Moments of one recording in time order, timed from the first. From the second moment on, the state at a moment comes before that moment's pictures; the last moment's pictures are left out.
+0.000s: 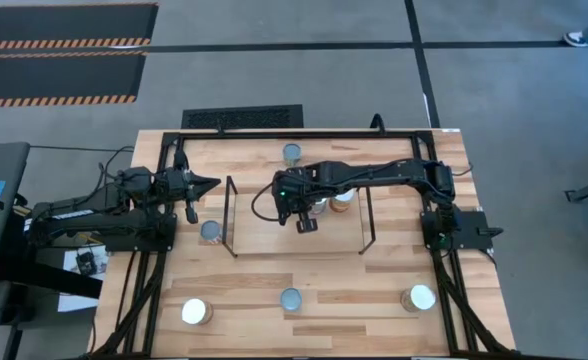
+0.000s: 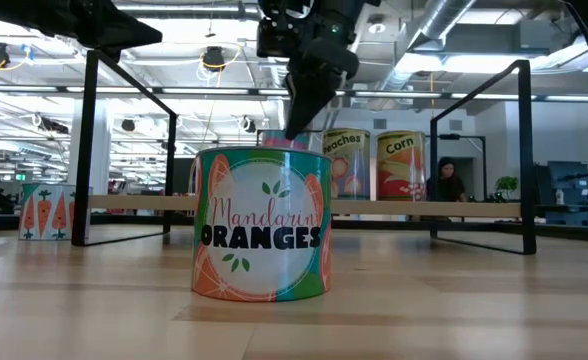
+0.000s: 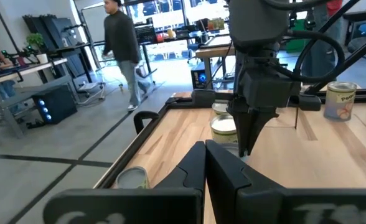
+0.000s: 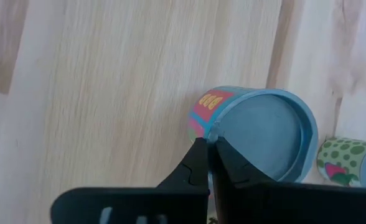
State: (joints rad) left arm 0.17 0.34 0.44 -0.16 -0.10 0.14; right arm -0.05 2.02 1.81 -0.93 0.09 -0.30
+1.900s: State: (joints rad) left arm 0.17 0.35 0.44 -0.17 -0.10 0.13; right arm -0.04 2.11 1.85 -0.94 0.09 -0.36
